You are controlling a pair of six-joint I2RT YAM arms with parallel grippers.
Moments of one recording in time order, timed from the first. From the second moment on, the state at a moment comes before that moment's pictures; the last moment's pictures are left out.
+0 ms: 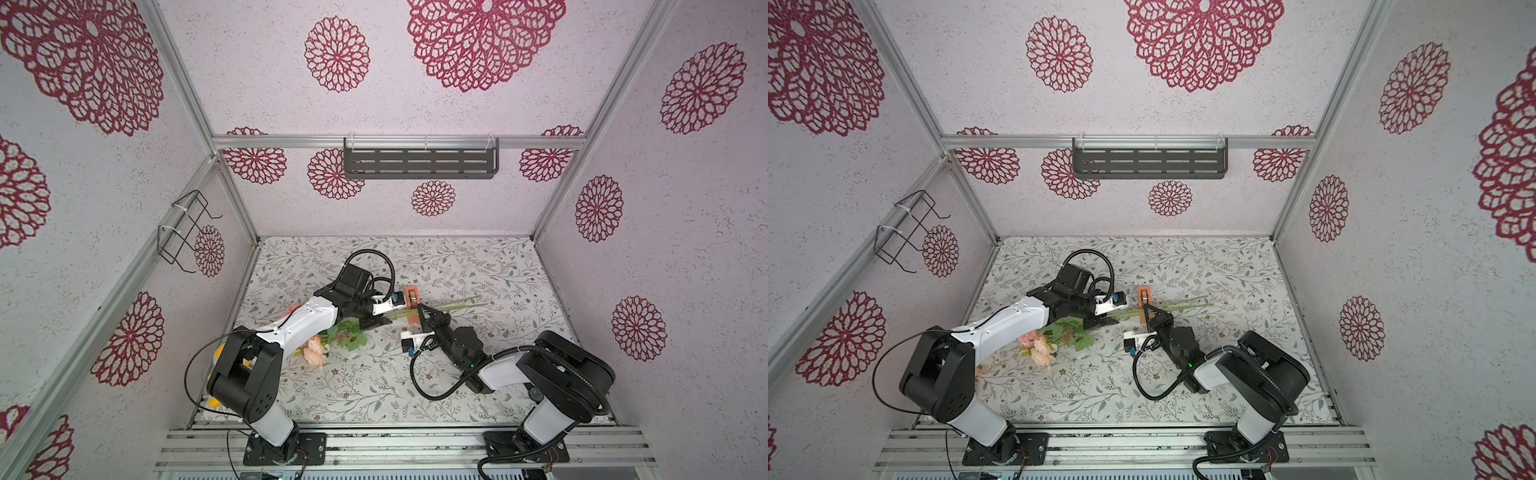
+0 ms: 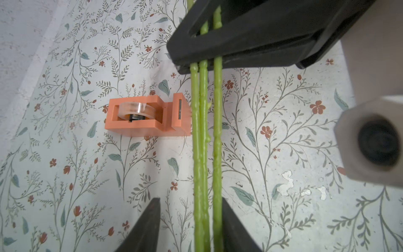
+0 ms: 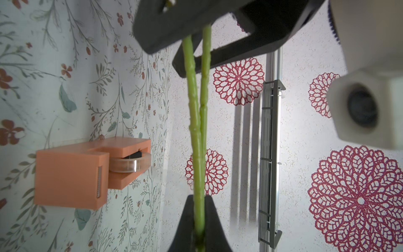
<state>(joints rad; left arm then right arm) -0.51 1.64 1.11 -0.41 0.43 0.88 0.79 1.64 0.39 1.22 0.24 -1.57</state>
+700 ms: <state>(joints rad) -0.56 1.54 1.01 -0.26 0.25 0.93 0.78 1.06 0.65 -0.03 -0.04 -0.87</state>
